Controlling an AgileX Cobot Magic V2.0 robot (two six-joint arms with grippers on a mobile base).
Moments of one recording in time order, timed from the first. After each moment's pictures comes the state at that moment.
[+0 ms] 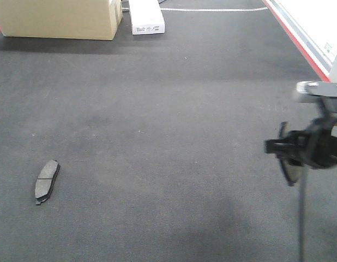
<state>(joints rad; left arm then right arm) -0.22 0.16 -0.37 0.22 0.48 -0.32 0.15 1.35 -0.92 0.06 0.66 0.06</state>
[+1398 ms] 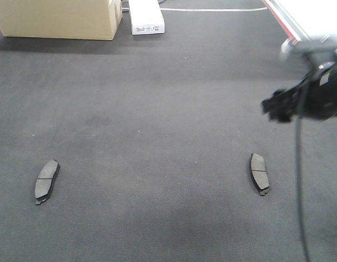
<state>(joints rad) -0.22 0.16 -0.37 0.22 0.48 -0.32 0.15 1.43 -1.24 -0.07 0.83 0.02</state>
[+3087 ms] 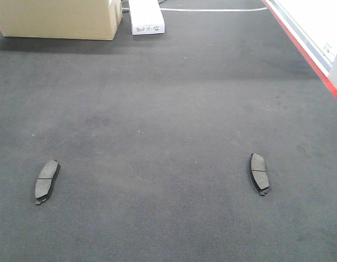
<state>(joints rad) -0.22 0.16 -0.37 0.22 0.48 -0.32 0.15 0.11 -0.43 -0.07 0.50 -0.02</state>
